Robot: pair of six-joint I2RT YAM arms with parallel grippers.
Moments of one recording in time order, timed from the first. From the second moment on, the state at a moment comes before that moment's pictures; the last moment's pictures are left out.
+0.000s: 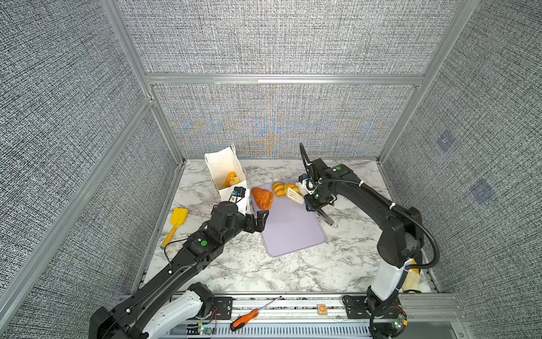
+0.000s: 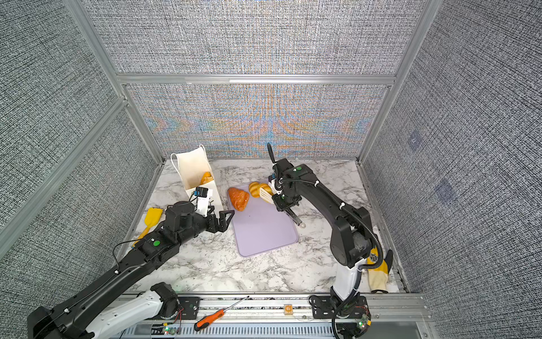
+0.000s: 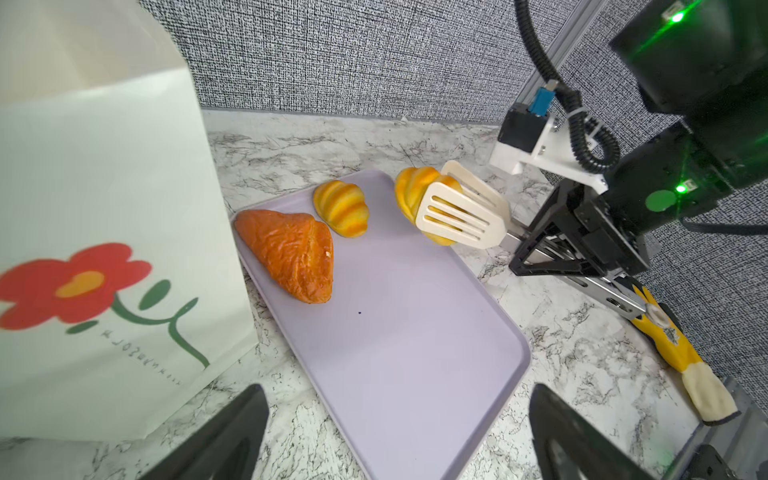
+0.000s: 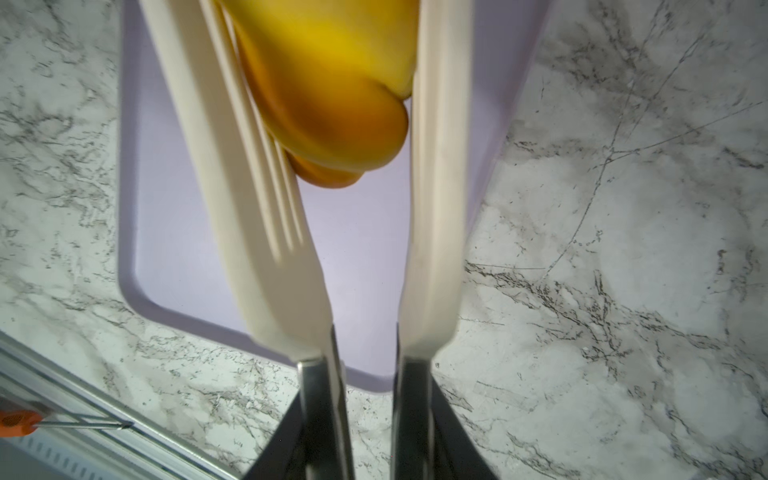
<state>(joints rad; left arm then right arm) -0.65 0.91 0.76 -0.29 0.02 -0.37 0.51 1.81 1.67 -1.17 -0.10 -0.05</state>
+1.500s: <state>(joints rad) -0.28 0.75 1.03 -0.63 0.15 -0.21 0.80 2.03 2.31 -1.09 -0.31 0.03</state>
